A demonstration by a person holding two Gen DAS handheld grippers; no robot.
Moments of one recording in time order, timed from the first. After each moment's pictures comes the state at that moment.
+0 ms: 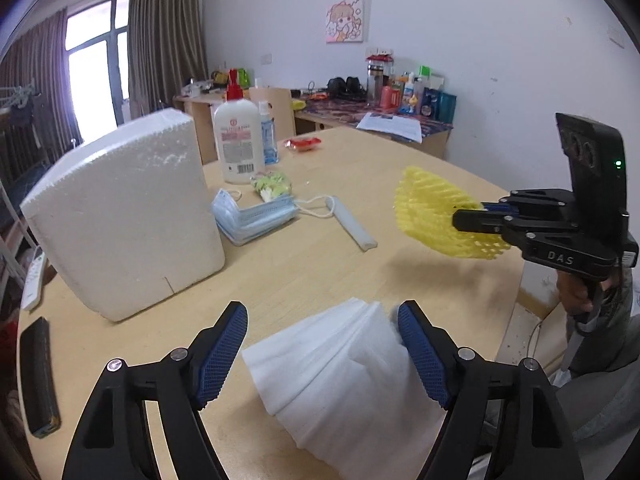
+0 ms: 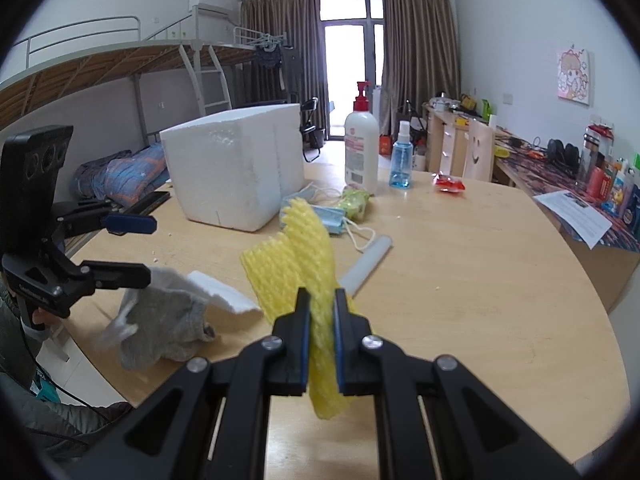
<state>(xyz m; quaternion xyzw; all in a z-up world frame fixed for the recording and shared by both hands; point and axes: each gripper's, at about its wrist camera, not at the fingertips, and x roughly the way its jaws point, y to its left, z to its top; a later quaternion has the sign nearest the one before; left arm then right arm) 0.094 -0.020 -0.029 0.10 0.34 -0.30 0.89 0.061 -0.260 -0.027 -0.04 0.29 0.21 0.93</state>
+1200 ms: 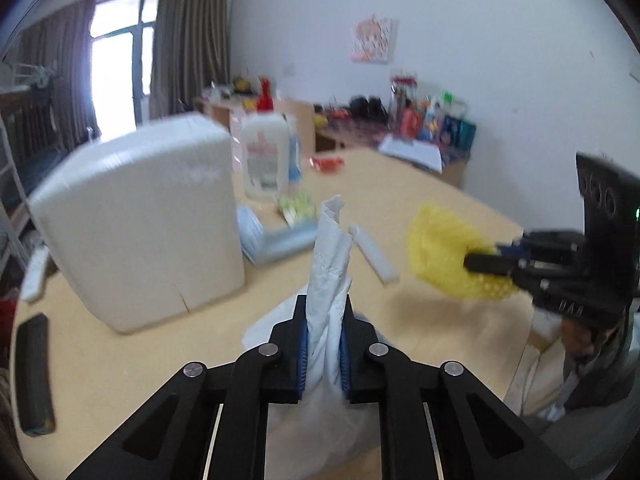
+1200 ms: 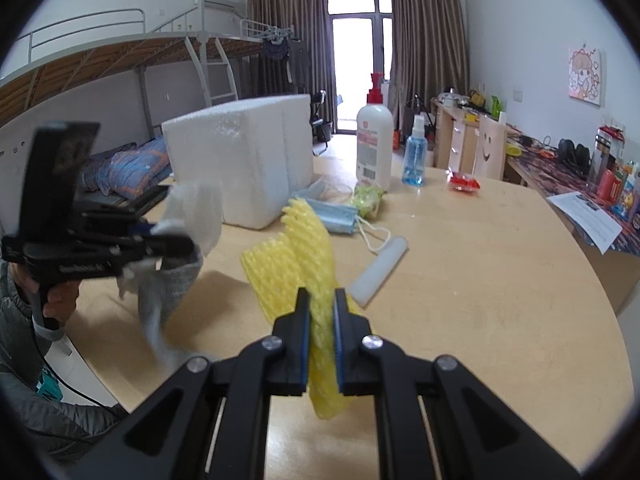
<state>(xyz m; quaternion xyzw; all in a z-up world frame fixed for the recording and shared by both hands) 0.101 -0.001 -0.011 0.05 0.30 -0.27 0.91 0.073 -0.246 -0.025 -0.04 0.29 0.22 0.93</state>
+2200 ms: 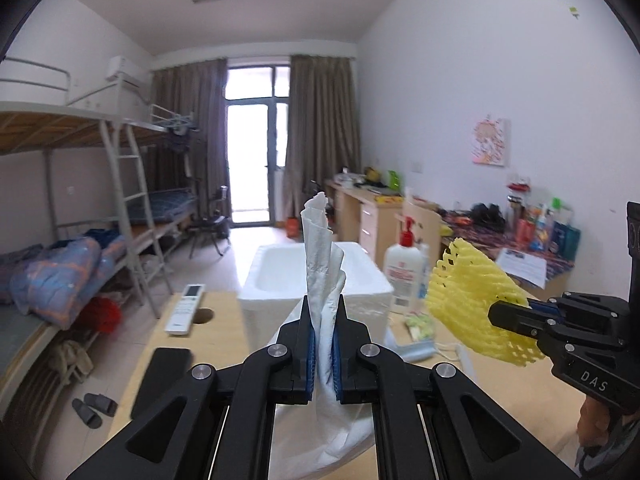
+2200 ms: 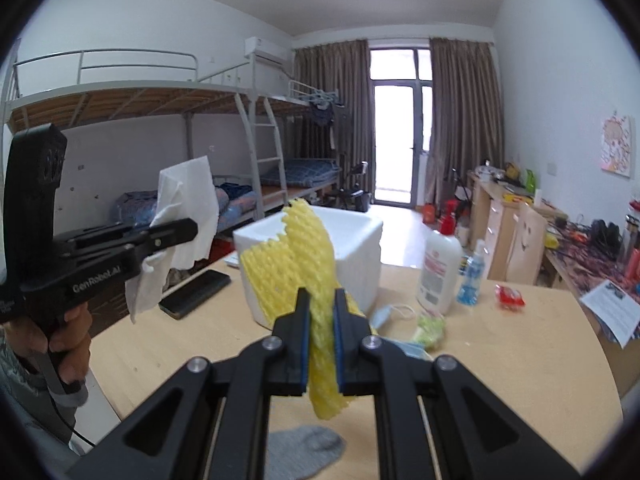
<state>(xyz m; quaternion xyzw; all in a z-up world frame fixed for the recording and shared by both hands) 0.060 0.053 0.076 0.00 0.15 -0.03 0.99 0.083 -0.169 0.059 -0.04 0.17 0.30 0.94</state>
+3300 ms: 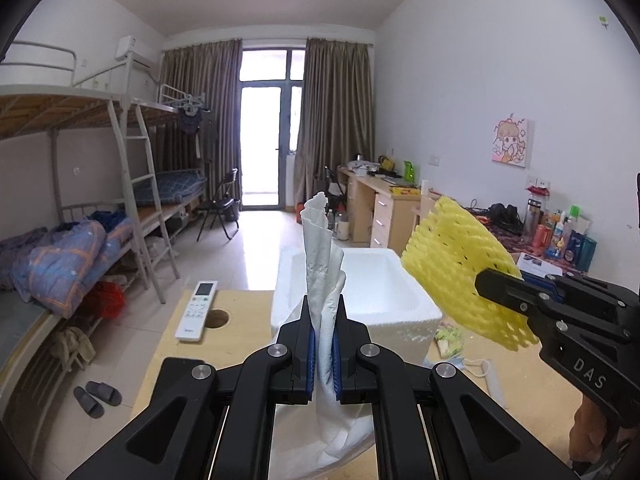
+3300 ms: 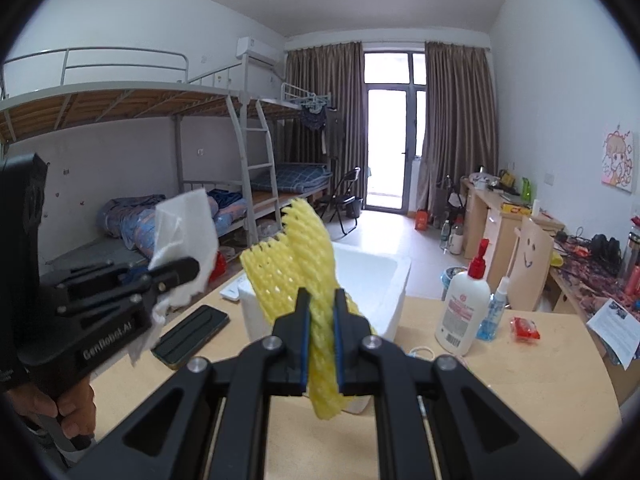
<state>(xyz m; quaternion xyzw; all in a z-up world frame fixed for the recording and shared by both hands) 0.119 0.087 0.088 -0.02 0.19 -0.03 0.98 0.126 -0.111 0.087 -0.04 0.17 0.26 0.95</state>
